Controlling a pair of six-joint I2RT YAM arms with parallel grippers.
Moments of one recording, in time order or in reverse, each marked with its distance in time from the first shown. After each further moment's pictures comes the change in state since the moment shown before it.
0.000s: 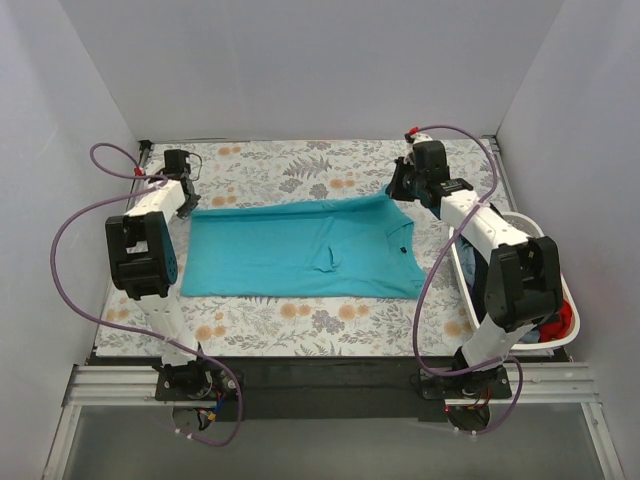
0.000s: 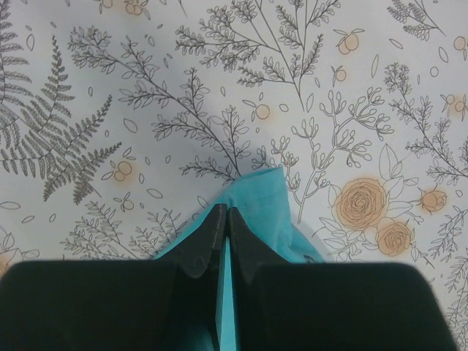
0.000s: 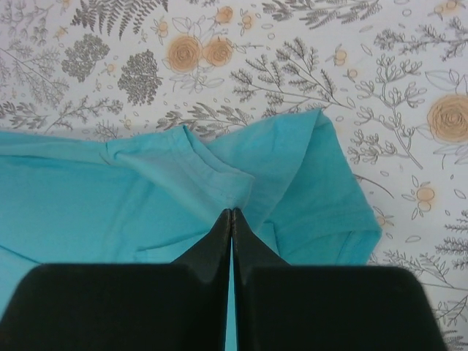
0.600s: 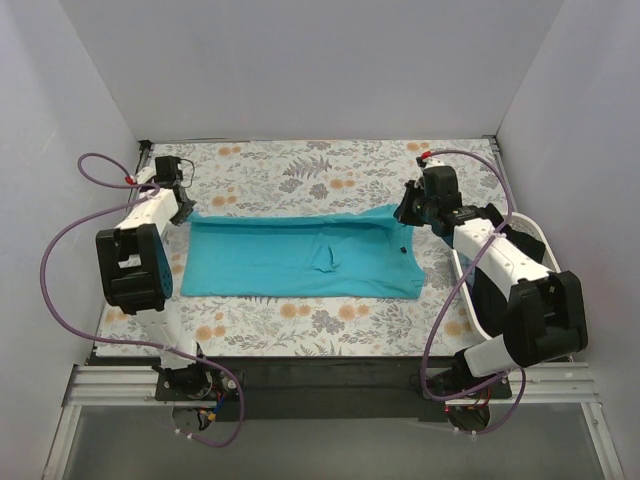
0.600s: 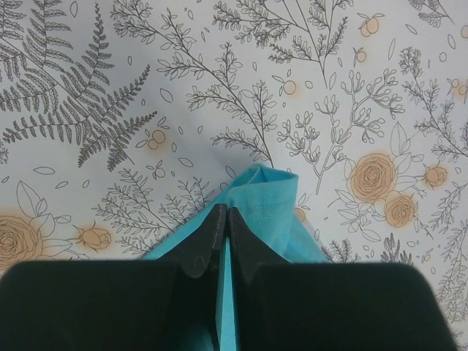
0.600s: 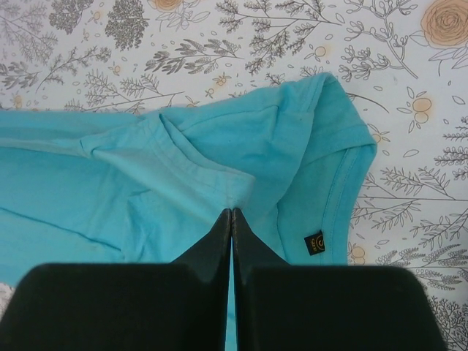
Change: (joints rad) left arm 0.034 -0.130 -0.127 0.004 0.047 -0.029; right arm 0.002 -0.230 -0.270 0.009 0.018 0.049
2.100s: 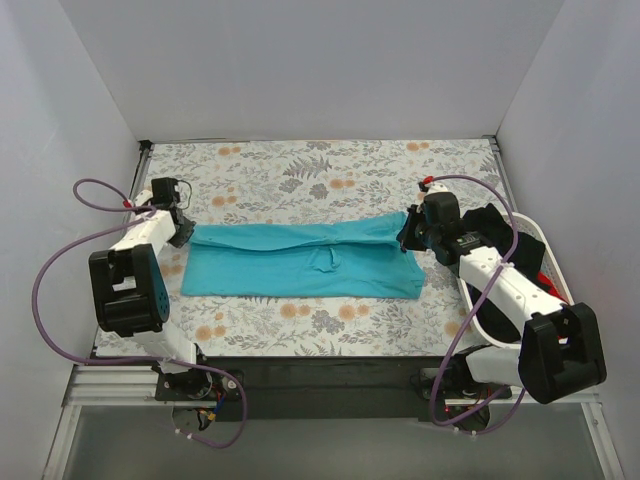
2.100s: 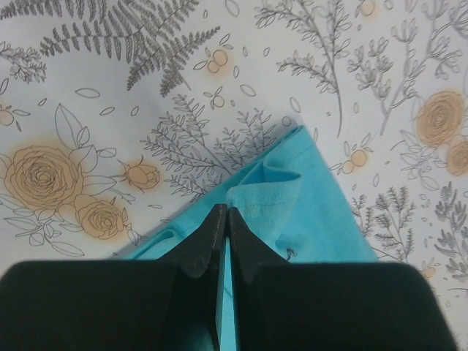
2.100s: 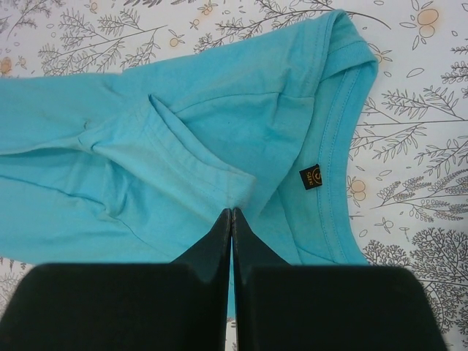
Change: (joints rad) left arm 0.026 -0.176 -0.236 0.031 0.071 -0.029; right arm 0.051 -0.190 -0.218 -0.002 0.050 0.029
